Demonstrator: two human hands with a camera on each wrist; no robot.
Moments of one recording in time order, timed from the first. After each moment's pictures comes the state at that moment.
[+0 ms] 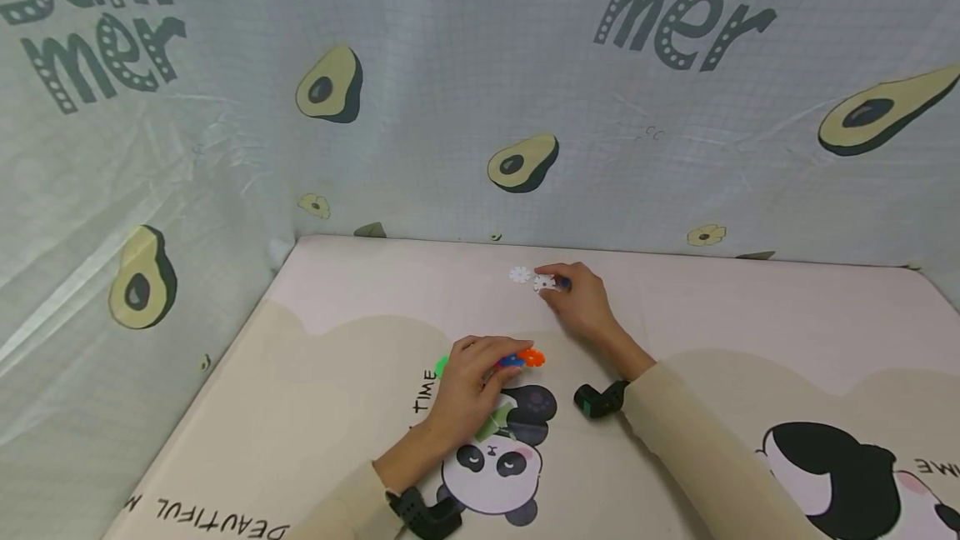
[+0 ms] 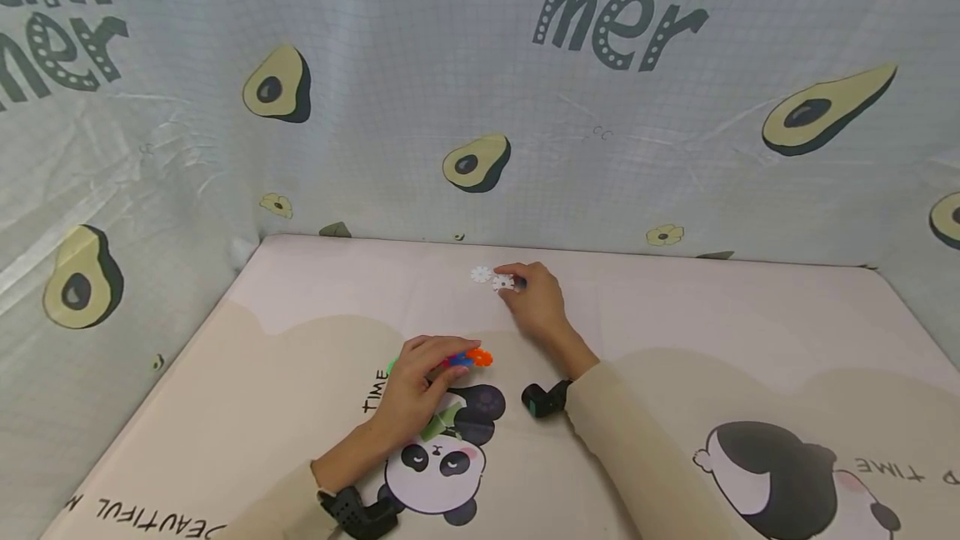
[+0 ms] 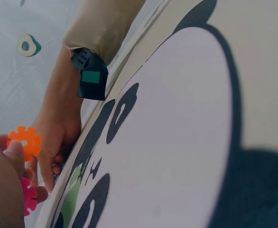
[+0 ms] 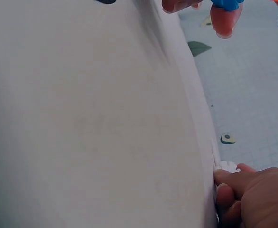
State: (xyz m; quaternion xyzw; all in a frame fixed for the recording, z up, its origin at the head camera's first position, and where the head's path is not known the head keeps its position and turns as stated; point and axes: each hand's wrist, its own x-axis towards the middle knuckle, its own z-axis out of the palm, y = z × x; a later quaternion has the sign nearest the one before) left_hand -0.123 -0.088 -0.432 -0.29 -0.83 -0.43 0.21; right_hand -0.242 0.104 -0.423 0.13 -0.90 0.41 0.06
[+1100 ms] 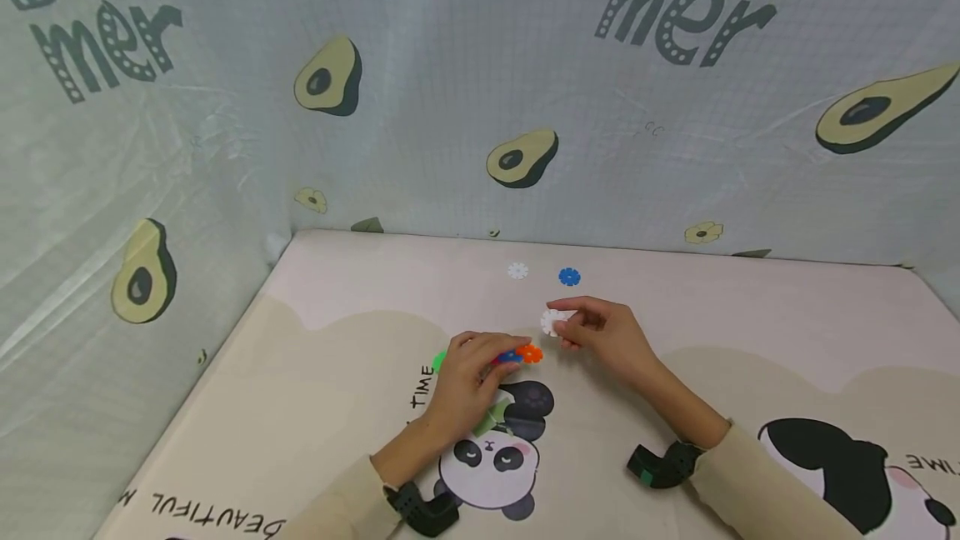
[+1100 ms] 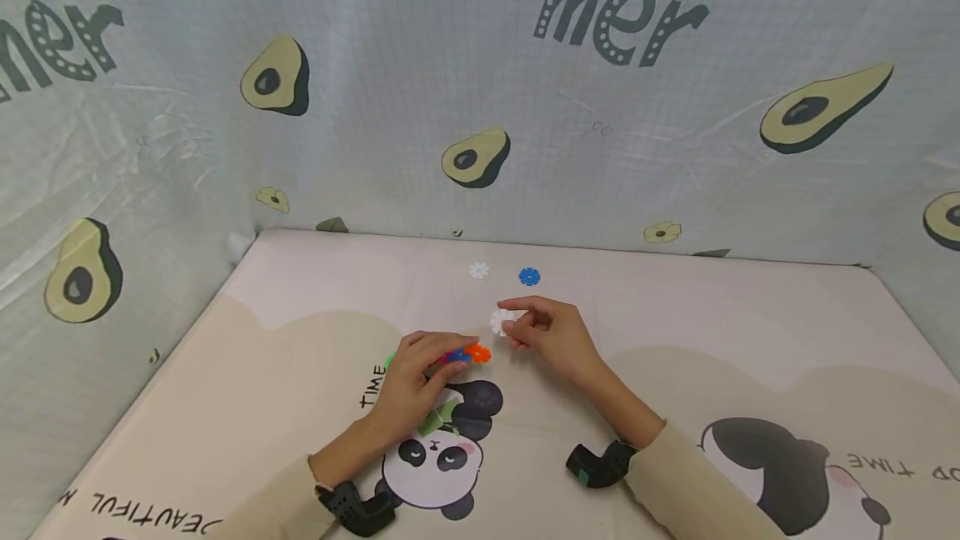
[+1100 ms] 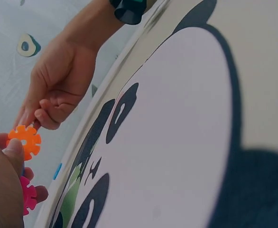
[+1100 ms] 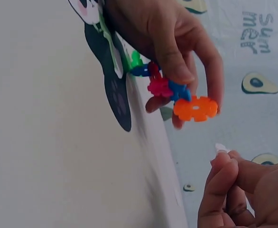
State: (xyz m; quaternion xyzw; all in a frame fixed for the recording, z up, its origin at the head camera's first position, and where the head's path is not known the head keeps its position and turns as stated) left_hand -0.121 -0.090 -0.433 -0.28 -0.84 -0.42 0.20; right_hand -0.172 0.136 -0.399 0.14 -0.81 0.57 -0.07
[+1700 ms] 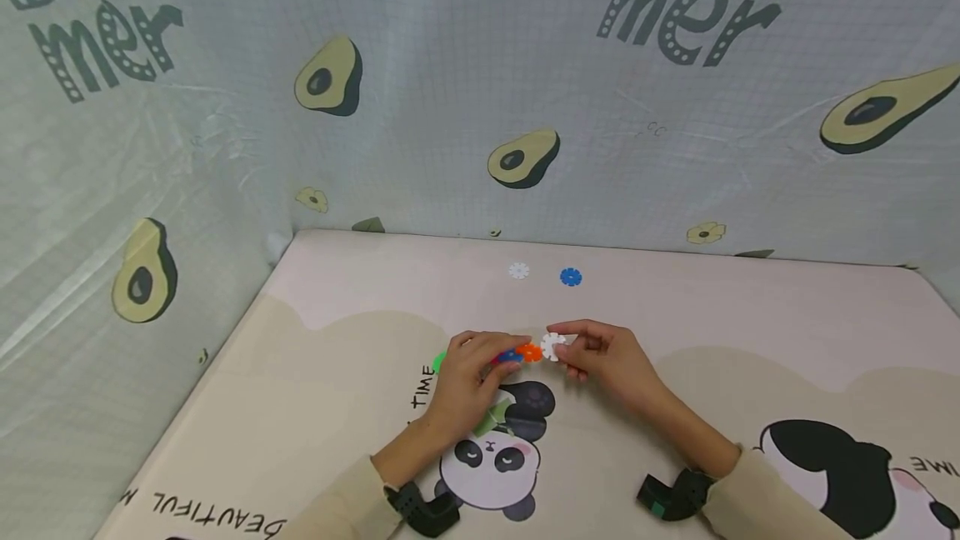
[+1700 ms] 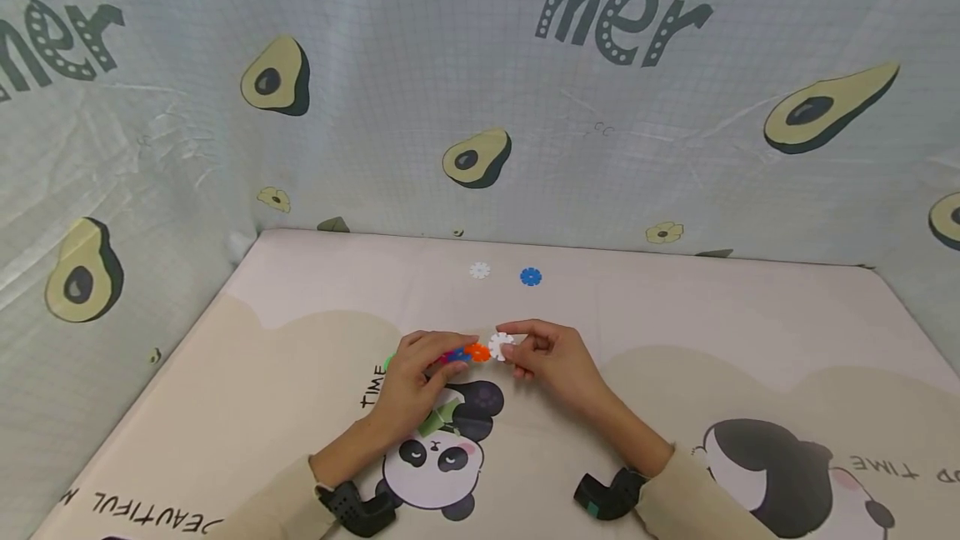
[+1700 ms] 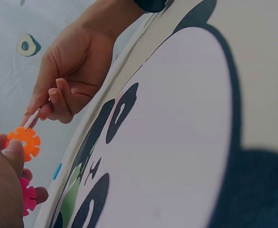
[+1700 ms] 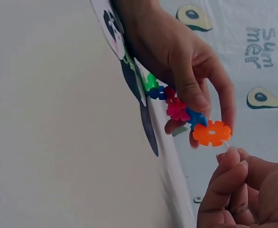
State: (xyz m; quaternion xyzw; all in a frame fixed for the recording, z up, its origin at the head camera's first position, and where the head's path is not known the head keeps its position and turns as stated) left_hand -0.123 -0.089 -0.434 -0.27 -0.84 -0.43 0.21; right_hand -0.149 0.138 -0.404 0.13 -0.78 0.60 -0.12
